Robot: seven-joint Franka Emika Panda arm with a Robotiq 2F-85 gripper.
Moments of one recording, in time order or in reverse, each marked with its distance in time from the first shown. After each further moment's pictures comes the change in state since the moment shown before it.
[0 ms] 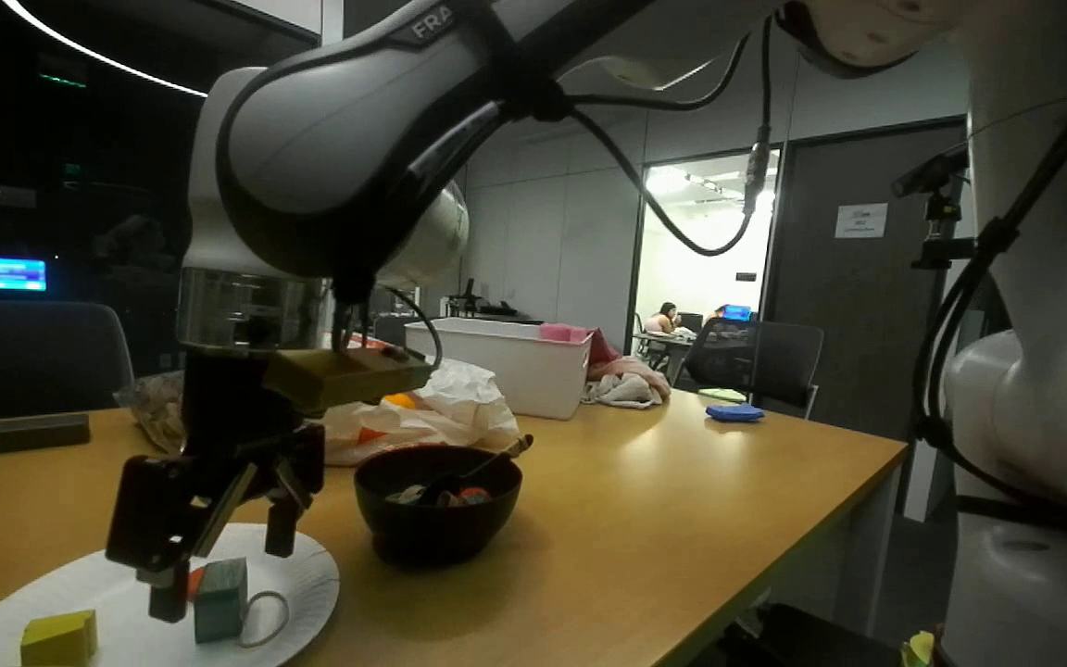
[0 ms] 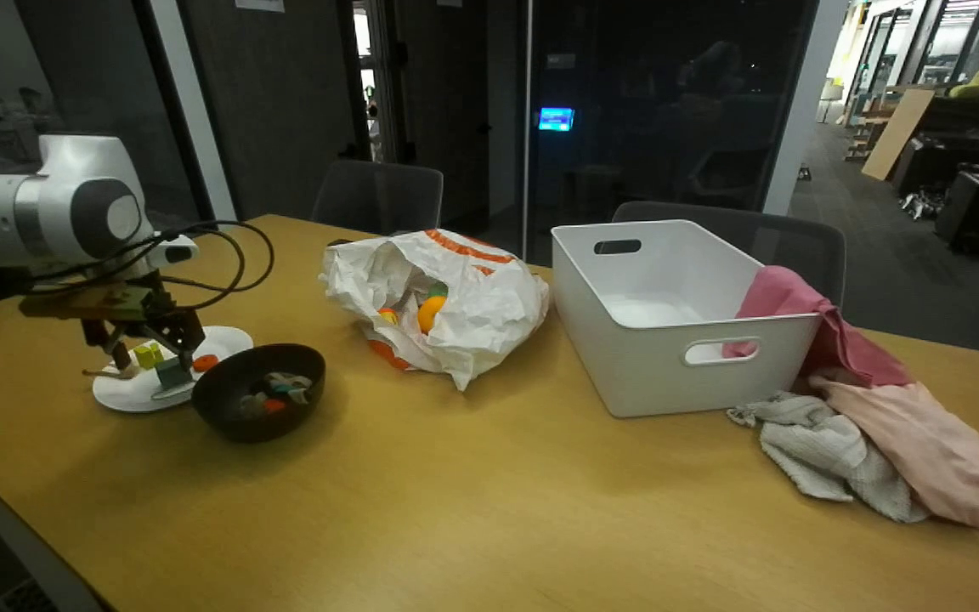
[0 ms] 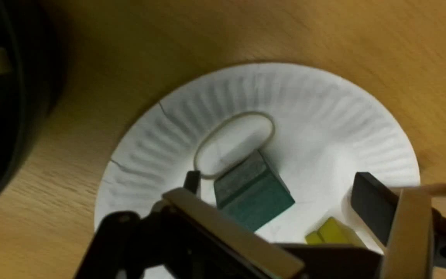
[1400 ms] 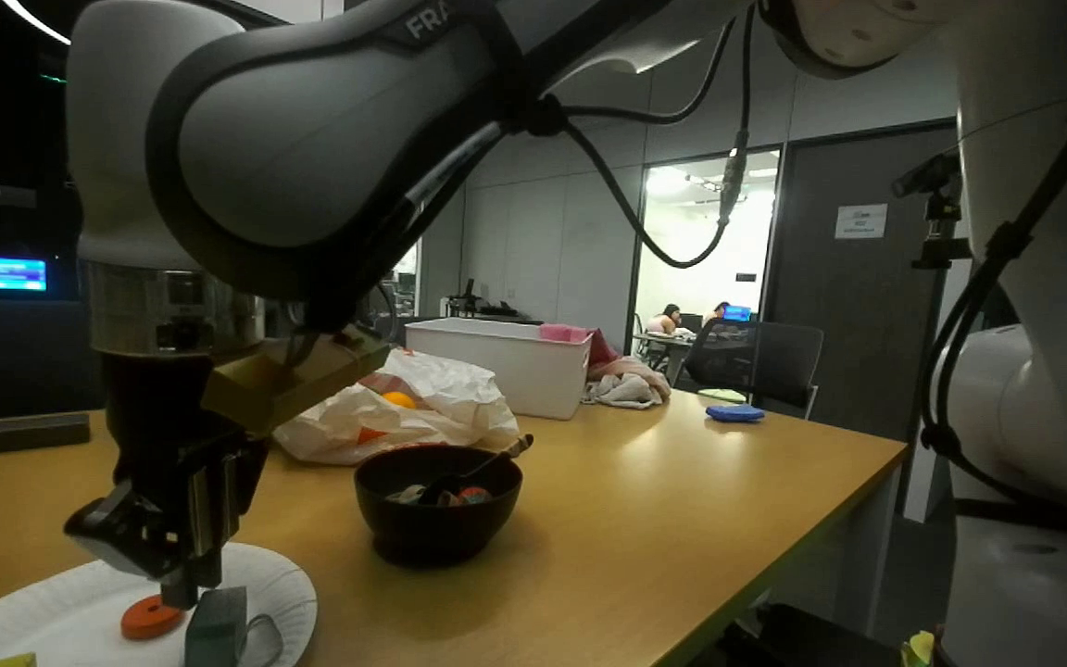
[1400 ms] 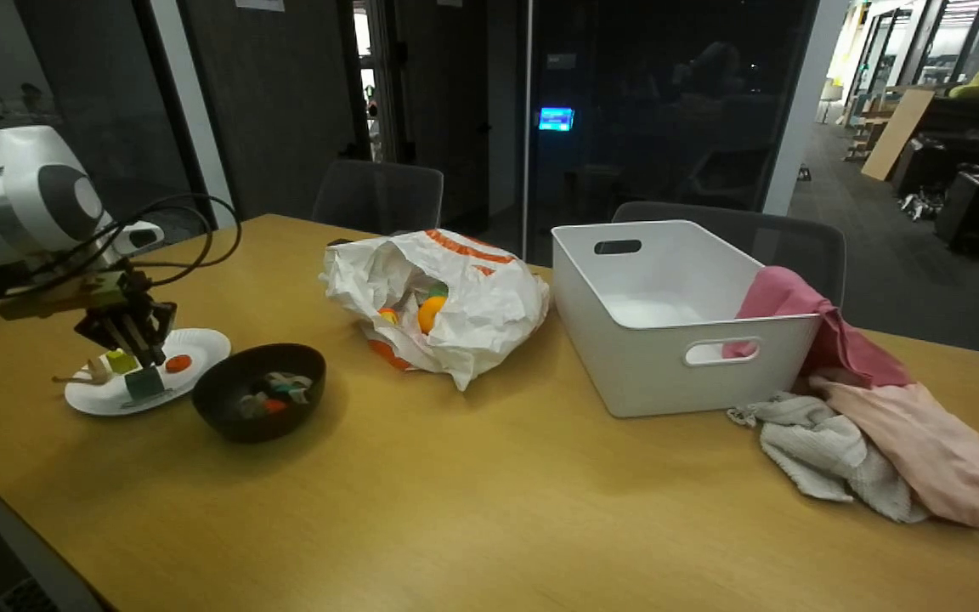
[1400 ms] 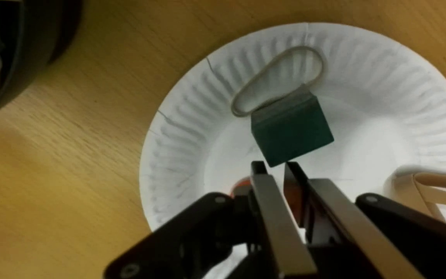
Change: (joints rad) arm 0.146 0.035 -0.068 0.083 -0.250 -0.059 0.117
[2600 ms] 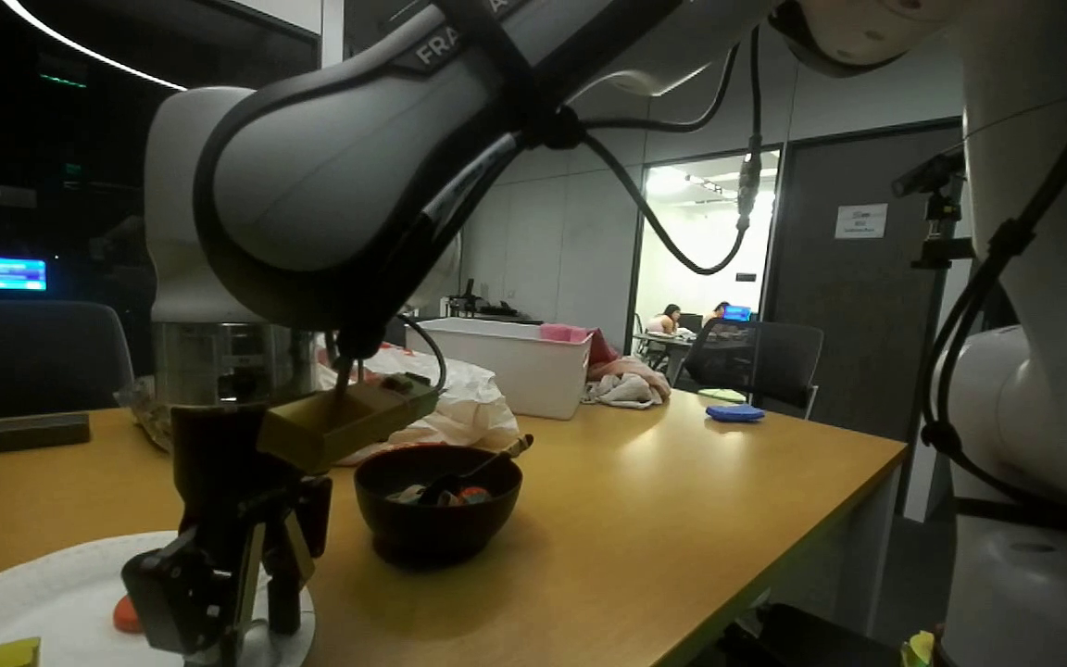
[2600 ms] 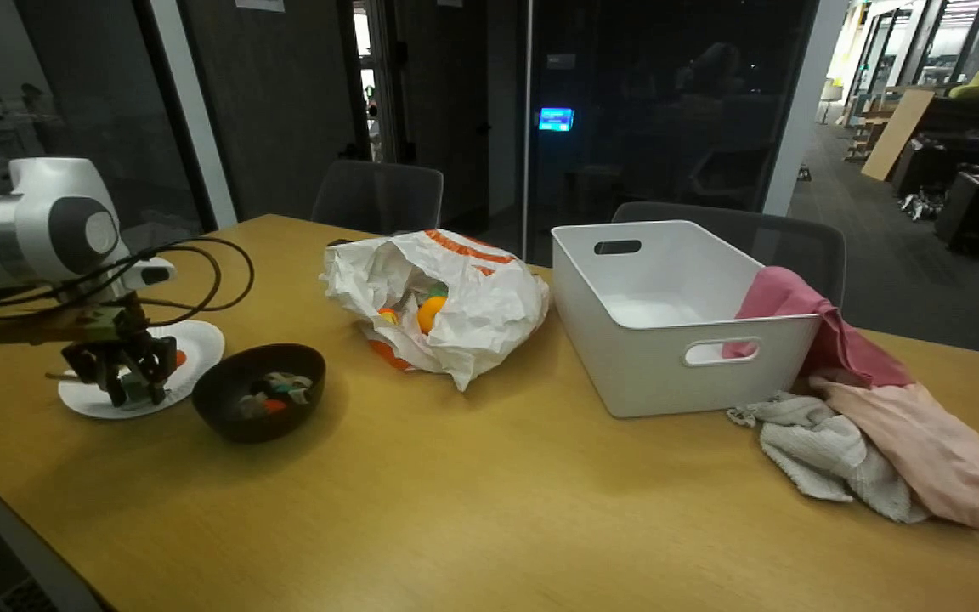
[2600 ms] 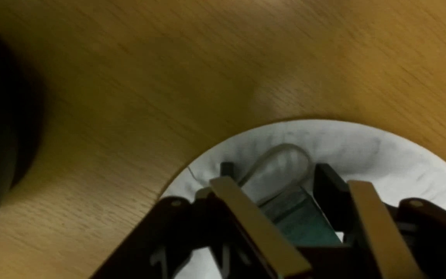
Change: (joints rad) arm -0.038 -0.018 0.014 -0.107 0.187 0.002 -0.040
